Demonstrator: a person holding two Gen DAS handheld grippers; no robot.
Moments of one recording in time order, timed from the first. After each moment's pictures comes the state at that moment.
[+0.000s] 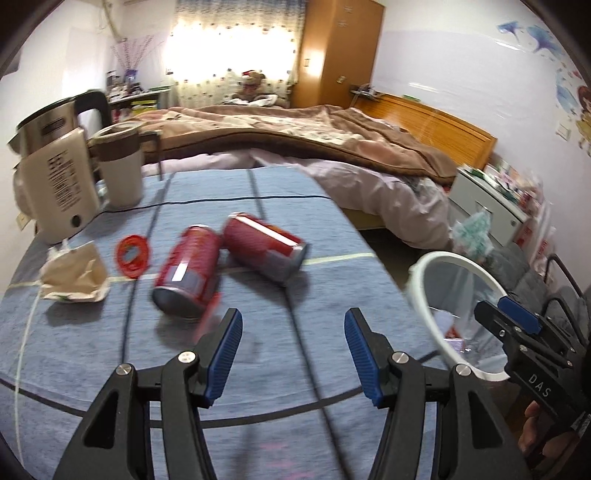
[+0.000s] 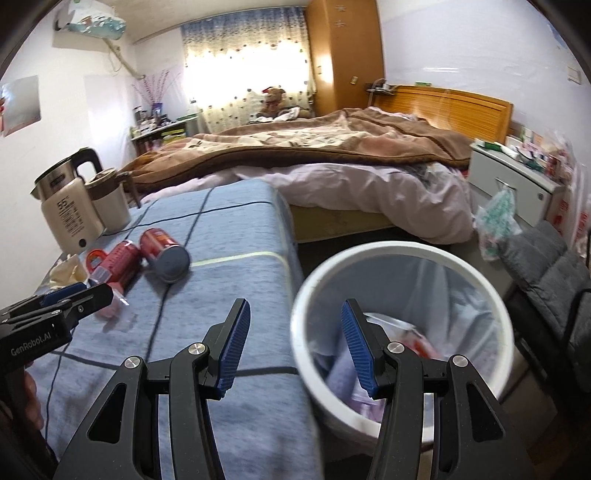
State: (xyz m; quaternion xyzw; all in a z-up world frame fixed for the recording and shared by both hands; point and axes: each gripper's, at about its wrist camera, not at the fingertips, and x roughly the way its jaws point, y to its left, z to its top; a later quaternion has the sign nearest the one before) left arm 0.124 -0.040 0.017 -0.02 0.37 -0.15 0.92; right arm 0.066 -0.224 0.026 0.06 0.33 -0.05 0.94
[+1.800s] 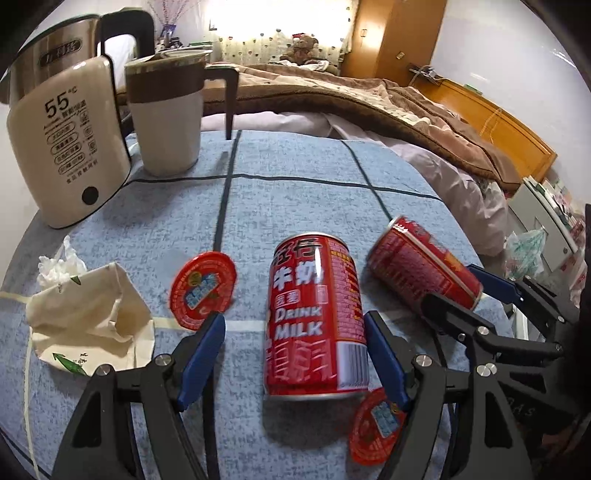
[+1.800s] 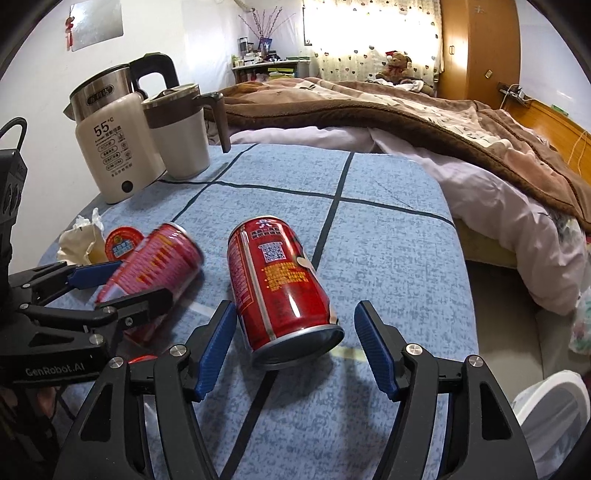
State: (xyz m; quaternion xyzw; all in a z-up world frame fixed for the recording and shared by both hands) left arm 0.235 0.026 -0.028 -0.05 0.44 -0.09 0.89; right arm 0.245 -0.116 -0.020 -0.04 0.41 0.14 0.90
